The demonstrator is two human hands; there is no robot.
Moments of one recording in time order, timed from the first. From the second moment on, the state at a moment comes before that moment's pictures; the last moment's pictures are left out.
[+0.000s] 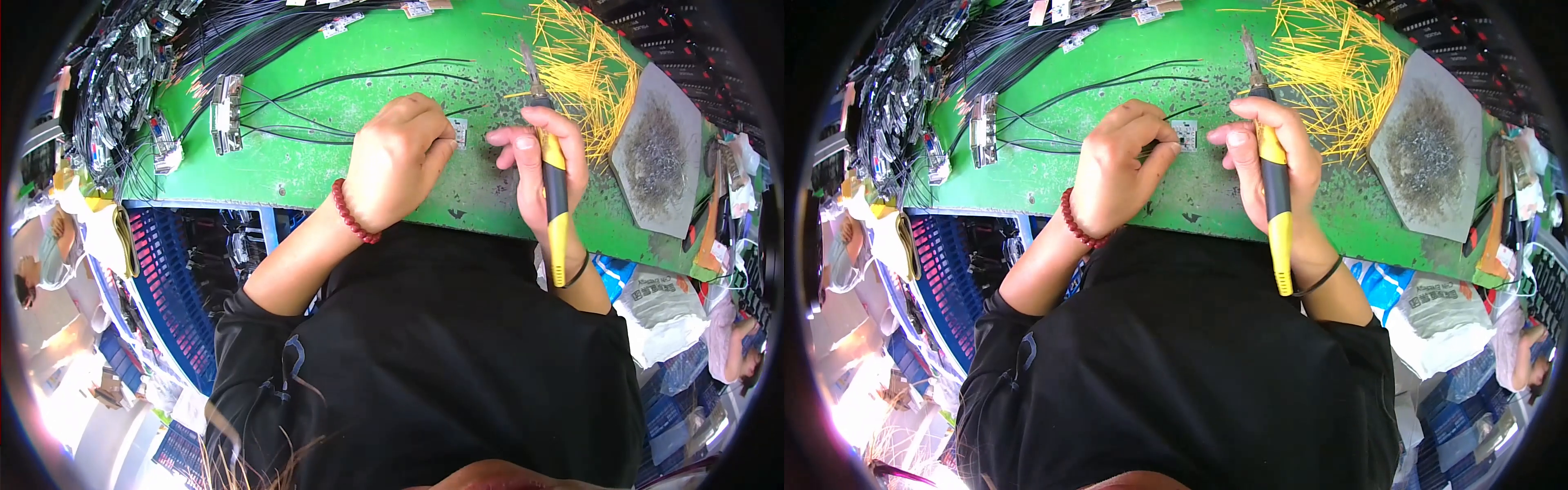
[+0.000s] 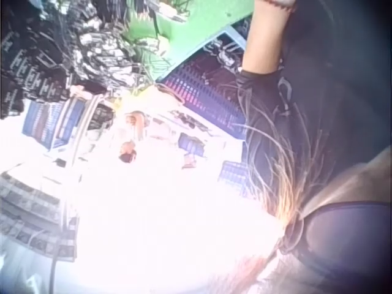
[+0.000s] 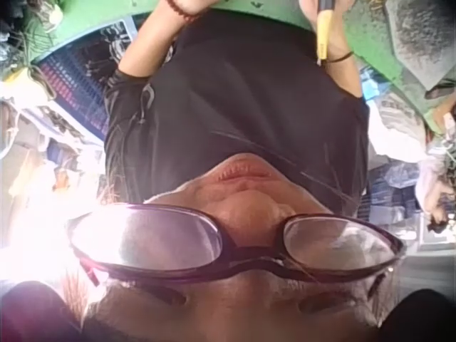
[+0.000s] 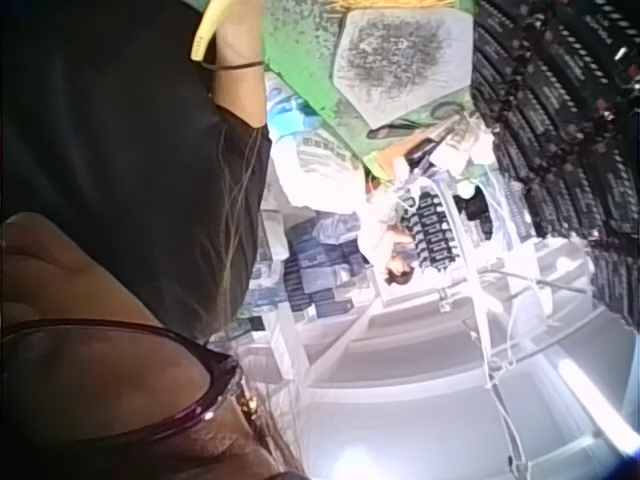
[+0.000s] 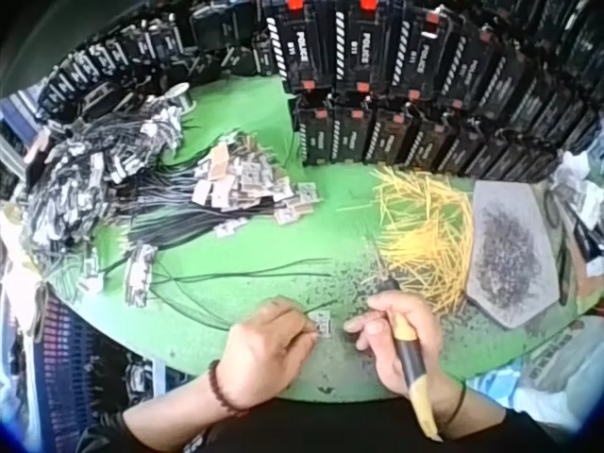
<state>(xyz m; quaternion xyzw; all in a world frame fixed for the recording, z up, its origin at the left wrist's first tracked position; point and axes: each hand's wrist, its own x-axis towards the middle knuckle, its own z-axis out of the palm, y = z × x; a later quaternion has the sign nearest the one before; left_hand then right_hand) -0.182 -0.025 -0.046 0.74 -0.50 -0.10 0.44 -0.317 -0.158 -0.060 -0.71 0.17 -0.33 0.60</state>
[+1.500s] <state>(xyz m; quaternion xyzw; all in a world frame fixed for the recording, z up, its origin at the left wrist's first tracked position) -0.190 -0.041 -0.057 0.74 -0.58 -0.01 0.34 -0.438 -0.220 -0.043 -0.75 0.27 -0.36 0.49</state>
